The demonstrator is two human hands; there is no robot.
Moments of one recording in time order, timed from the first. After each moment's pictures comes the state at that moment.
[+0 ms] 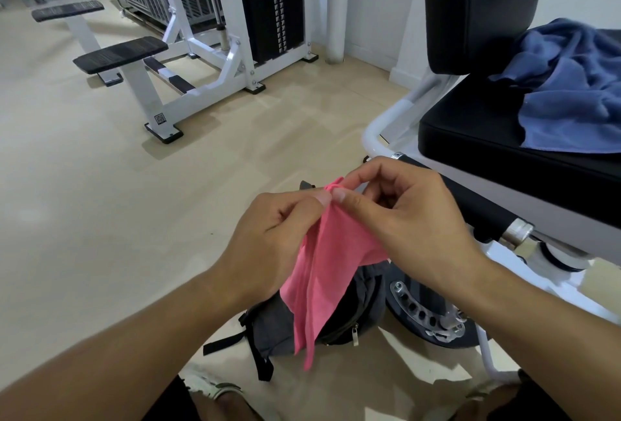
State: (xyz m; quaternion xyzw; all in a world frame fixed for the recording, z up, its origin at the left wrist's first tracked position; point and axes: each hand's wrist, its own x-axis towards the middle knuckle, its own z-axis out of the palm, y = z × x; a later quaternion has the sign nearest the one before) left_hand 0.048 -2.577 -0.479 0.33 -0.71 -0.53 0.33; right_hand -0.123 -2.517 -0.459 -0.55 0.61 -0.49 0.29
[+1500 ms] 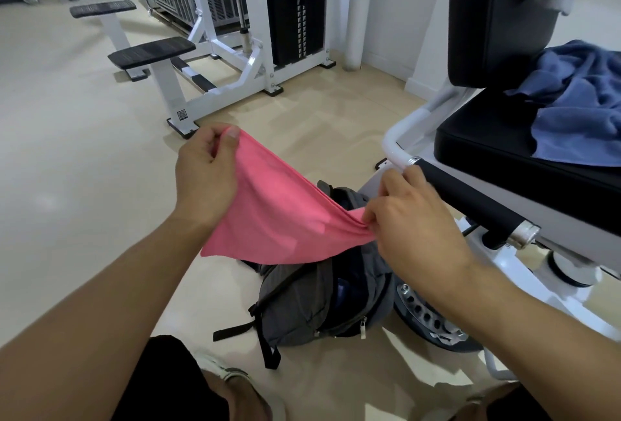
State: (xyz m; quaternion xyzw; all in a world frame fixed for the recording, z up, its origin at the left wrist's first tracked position) left_hand 0.110 -2.654 -0.484 0.55 -0.61 -0.27 0.50; right_hand -0.120 -2.526 -0.489 -0.71 0.69 -0.07 -0.09
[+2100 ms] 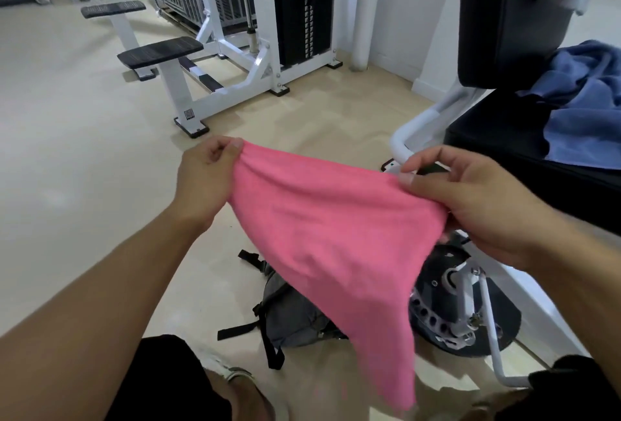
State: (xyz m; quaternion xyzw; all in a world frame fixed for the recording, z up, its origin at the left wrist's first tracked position) left_hand 0.126 -2.666 -0.492 0.55 -0.58 -0.37 0.48; right_hand -0.150 -2.516 -0.424 -0.44 0.63 -0.44 0.46
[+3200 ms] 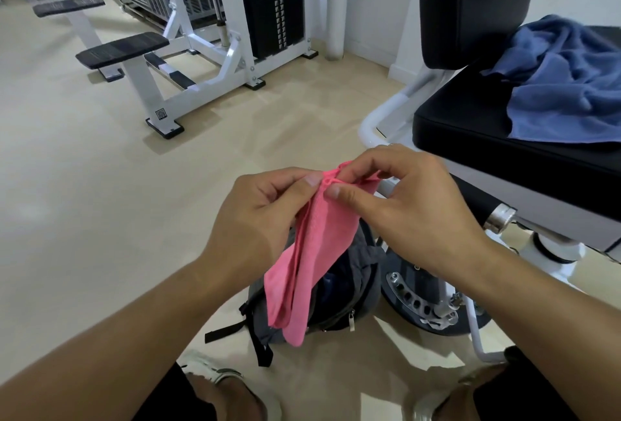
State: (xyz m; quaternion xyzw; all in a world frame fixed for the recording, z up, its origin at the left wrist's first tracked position) left_hand 0.052 -2.565 -0.464 0.37 -0.67 -0.52 0.38; right_hand -0.122 -2.506 -0.442 -0.61 0.63 -0.43 0.20
